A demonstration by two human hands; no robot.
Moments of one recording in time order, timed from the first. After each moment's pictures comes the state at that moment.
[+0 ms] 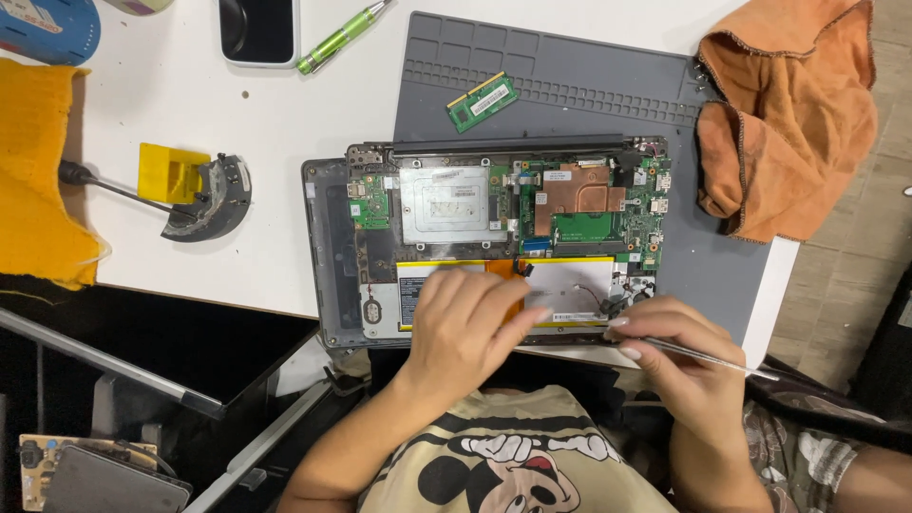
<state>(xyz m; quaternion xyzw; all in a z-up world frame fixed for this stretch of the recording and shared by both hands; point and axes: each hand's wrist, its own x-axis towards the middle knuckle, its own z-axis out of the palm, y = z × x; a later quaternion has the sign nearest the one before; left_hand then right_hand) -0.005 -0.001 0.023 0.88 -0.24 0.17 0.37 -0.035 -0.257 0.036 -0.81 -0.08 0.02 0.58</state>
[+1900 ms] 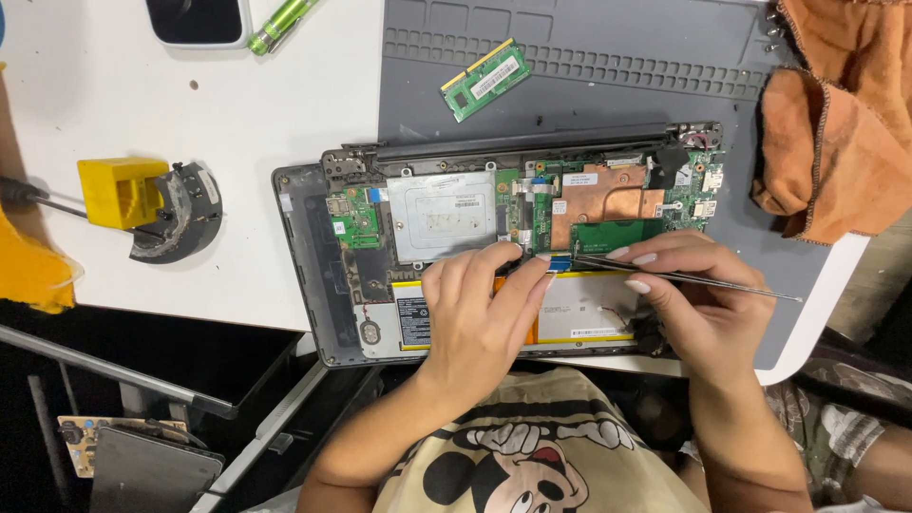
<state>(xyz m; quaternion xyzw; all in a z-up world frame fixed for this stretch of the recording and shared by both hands) 0.014 -0.014 -0.001 0.94 -0.13 0.09 0.30 0.030 -0.237 0.009 -0.79 -0.03 0.02 0.61</state>
